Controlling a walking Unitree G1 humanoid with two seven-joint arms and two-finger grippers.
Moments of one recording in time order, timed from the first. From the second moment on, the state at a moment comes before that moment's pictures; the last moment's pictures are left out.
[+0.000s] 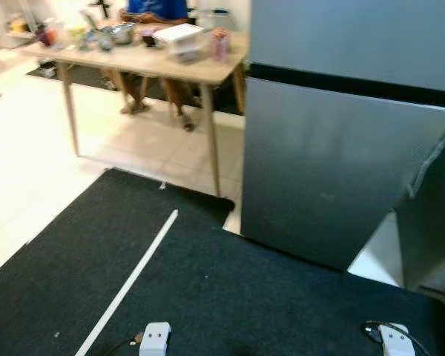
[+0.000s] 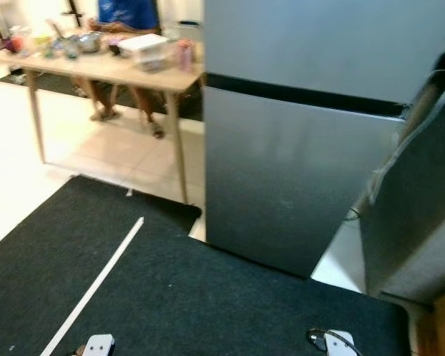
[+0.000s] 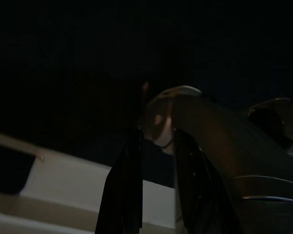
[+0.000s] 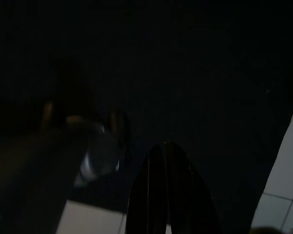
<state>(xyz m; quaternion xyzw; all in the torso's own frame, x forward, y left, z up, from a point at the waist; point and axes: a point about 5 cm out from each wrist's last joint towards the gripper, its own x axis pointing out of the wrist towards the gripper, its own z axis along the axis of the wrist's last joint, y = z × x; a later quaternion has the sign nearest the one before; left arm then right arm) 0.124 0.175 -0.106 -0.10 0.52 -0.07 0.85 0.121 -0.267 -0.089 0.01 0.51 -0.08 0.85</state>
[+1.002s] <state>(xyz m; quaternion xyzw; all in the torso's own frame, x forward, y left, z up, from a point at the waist) 0.124 0.179 -0.105 -0.10 0.52 -0.08 0.85 0.116 -0.255 -0.095 -0.01 0.53 -0.05 0.85</state>
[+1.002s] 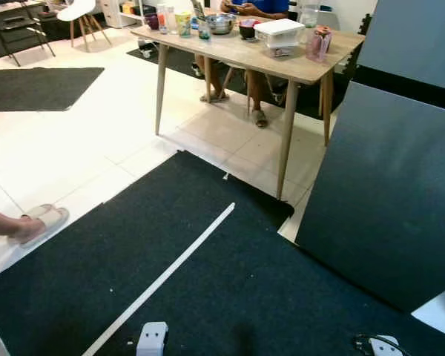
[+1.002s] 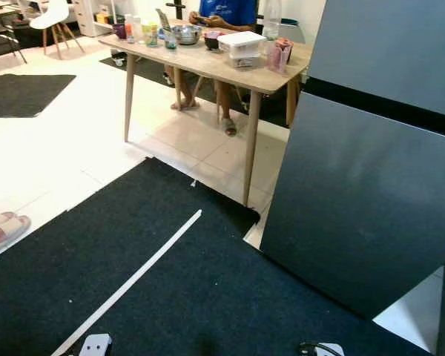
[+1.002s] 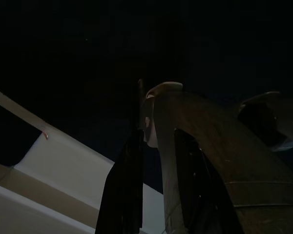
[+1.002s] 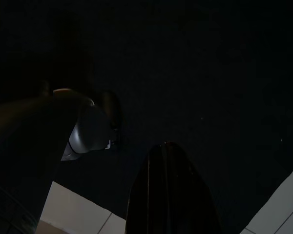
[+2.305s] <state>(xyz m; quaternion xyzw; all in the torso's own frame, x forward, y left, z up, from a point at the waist) 0.131 0.176 -0.102 -0.10 0.51 -0.09 0.85 0.119 -0.255 -0.094 -0.02 0.53 -0.06 0.84</state>
